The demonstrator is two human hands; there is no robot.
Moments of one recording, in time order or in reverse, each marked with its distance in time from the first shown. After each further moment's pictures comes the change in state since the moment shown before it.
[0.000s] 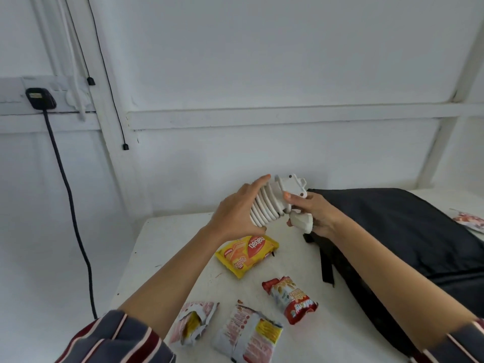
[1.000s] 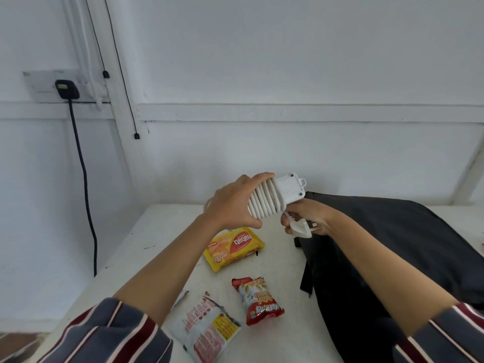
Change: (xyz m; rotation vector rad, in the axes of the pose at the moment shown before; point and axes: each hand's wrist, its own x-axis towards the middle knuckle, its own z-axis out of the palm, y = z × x) left_hand 0.027 0.046 0.015 0.159 0.014 -0.157; right_hand 0.036 0.009 -0.063 -0.184 -0.305 0.212
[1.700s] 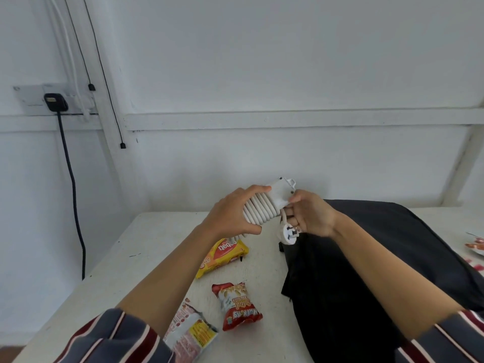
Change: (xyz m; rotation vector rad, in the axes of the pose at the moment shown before) left_hand 0.015 0.025 0.028 -0.211 0.008 -0.028; right_hand -0.027 -0.003 -0.042 0.088 -0.121 -0.054
